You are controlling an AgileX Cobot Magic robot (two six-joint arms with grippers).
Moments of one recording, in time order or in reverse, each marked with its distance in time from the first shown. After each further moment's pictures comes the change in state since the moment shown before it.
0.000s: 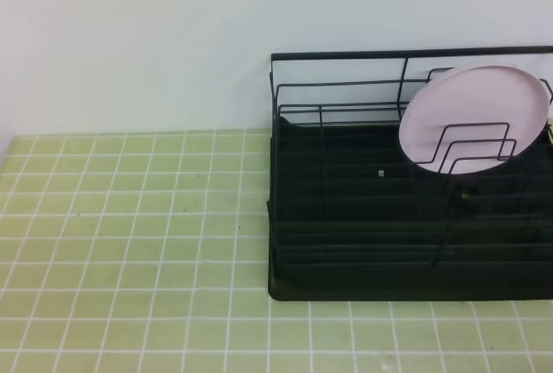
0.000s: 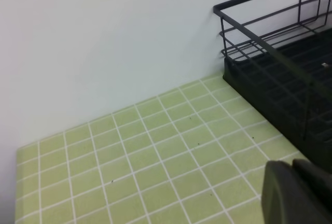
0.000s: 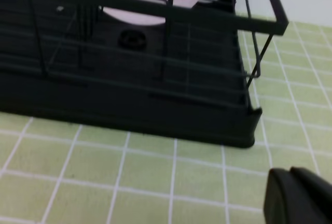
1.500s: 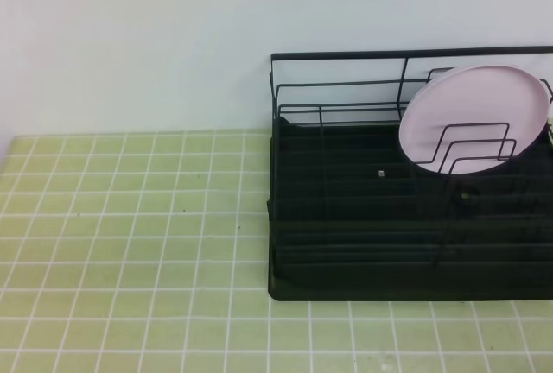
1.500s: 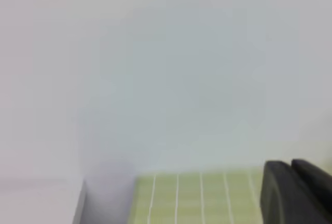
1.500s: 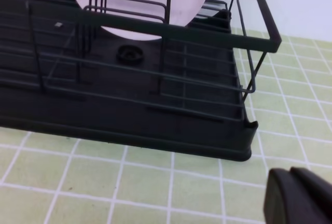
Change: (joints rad) left arm 0.420 -0.075 0.002 -0.087 -0.136 0.018; right arm 0.000 0.001 0.023 0.002 -0.027 -0.001
